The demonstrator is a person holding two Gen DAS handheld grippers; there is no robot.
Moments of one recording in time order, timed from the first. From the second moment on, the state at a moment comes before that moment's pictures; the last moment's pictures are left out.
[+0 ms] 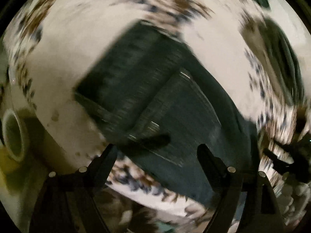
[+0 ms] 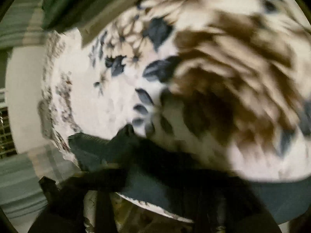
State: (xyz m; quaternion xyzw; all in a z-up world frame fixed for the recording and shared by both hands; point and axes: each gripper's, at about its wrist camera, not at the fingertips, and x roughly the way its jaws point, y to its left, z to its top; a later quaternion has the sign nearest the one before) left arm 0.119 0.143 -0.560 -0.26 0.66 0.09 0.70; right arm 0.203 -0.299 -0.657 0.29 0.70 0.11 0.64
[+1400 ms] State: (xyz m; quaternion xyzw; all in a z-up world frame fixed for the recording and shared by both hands) left arm 0.095 -0.227 -0.634 0.06 0.71 -0.04 0.70; right arm -0.173 -0.788 -0.736 0.65 0.28 -0.22 0.67
